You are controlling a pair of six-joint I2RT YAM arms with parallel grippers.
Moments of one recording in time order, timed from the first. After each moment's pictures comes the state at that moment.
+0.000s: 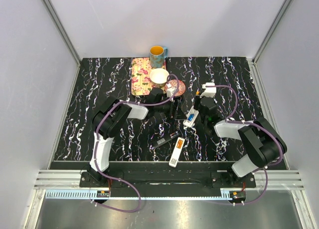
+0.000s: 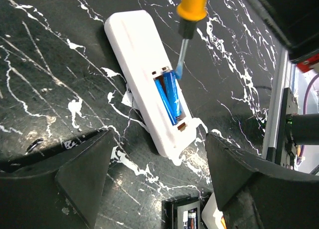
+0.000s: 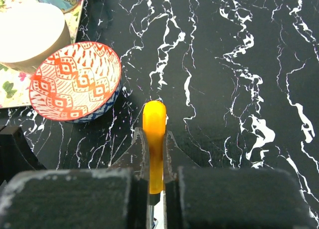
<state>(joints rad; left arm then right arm) -0.63 2.09 1.12 0.46 0.71 -0.43 0.49 1.54 0.57 0.75 0.44 0.23</state>
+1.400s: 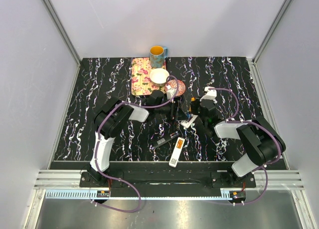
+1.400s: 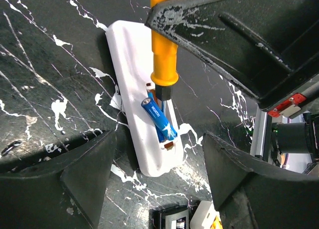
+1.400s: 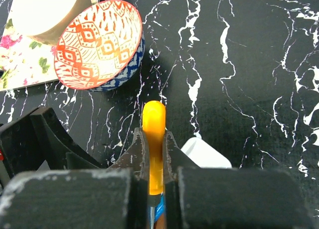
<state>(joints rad) -0.65 2.12 1.09 0.59 0.70 -0.55 0.49 1.57 0.53 0.70 0.29 0.47</state>
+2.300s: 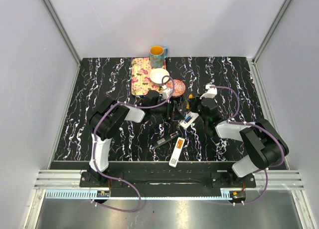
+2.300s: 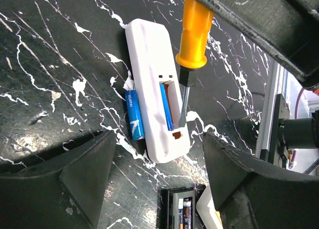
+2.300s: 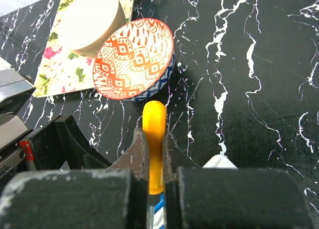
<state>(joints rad) -0.62 2.06 1.01 0.59 0.69 -0.51 0.49 1.53 0.55 0.71 0.22 0.50</state>
